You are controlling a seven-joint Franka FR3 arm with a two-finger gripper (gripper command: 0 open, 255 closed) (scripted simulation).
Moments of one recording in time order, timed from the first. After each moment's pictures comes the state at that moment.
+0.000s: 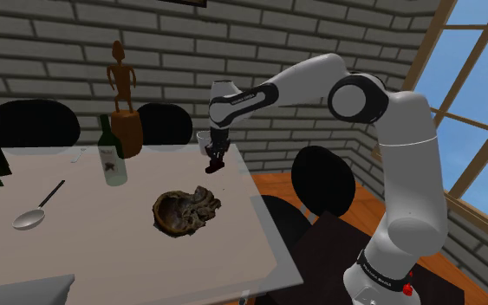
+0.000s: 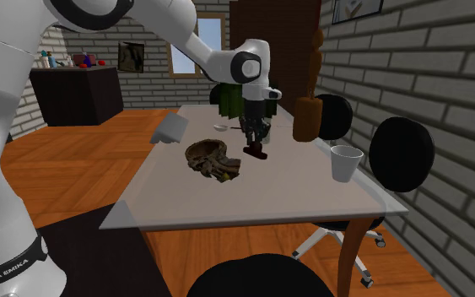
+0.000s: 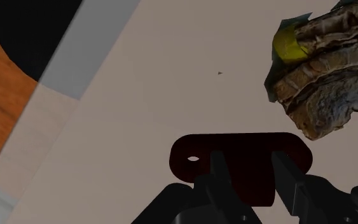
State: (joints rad) arm 0.04 0.51 0.05 -1.61 -0.02 2.11 0.01
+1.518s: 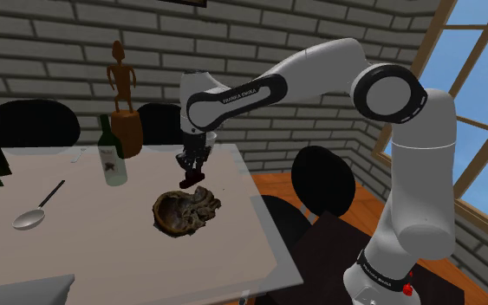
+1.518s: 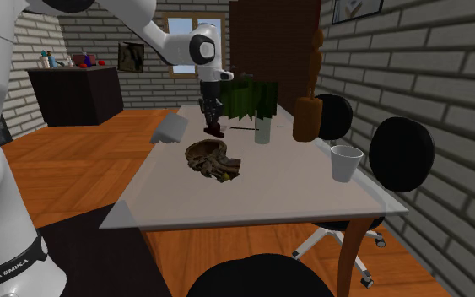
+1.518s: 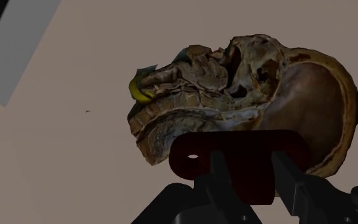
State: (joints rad) arm 0.24 0.36 0.14 -1.70 -0.05 2.06 0.31
